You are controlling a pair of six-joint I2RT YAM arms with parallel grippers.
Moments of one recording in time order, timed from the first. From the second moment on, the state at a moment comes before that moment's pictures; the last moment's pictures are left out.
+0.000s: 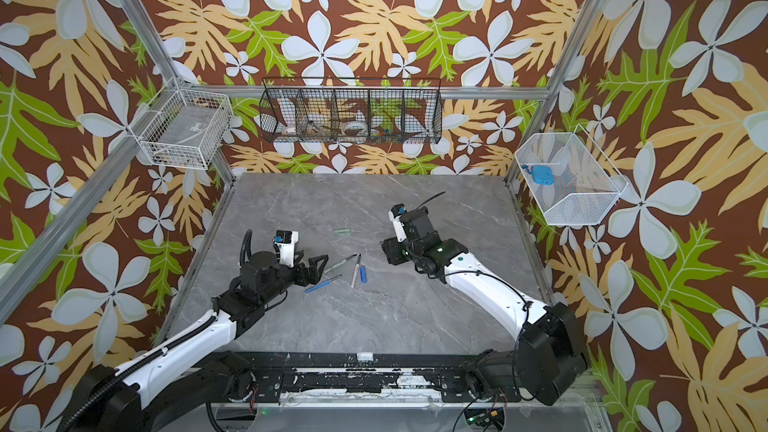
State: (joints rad) left arm -0.45 0.96 0.39 0.20 0.06 -0.38; right arm 0.61 1.41 1.05 -0.42 -0.04 0.23
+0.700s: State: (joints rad) left arm -0.45 0.79 0.24 0.34 -0.03 -0.37; right arm 0.75 2.04 1.57 -0.72 0.02 0.30
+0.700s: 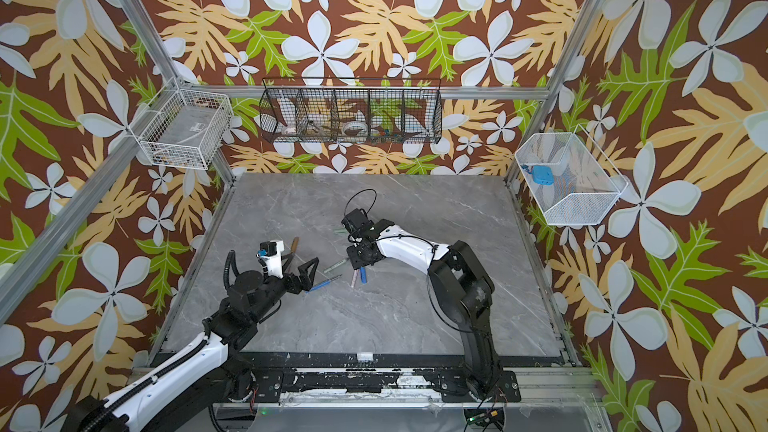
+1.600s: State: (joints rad) left arm -0.45 0.93 0.24 0.39 -0.05 -0.37; right arm 0.75 2.21 1.71 -0.80 0.00 0.25
